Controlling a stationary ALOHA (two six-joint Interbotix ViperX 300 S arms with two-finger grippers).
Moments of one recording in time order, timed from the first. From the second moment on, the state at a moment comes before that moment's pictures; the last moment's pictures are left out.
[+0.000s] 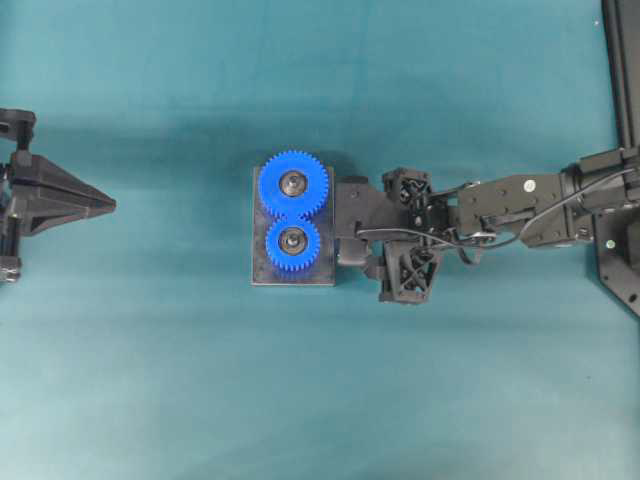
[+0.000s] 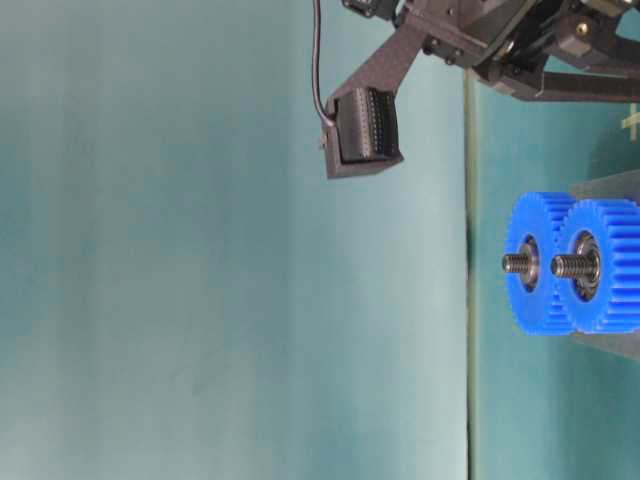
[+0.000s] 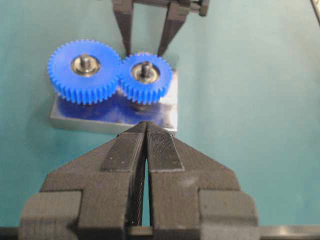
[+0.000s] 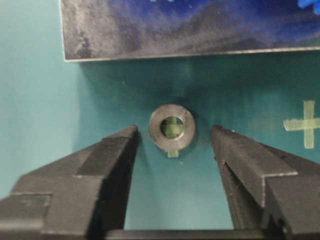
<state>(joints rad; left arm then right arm) 0.00 -0.94 1.17 0.01 0.09 -0.12 0.02 0.14 0.70 -0.05 0.24 0.12</state>
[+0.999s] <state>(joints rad) 0.00 -0.94 1.16 0.01 0.09 -0.12 0.02 0.02 0.49 -0.04 0.45 0.17</state>
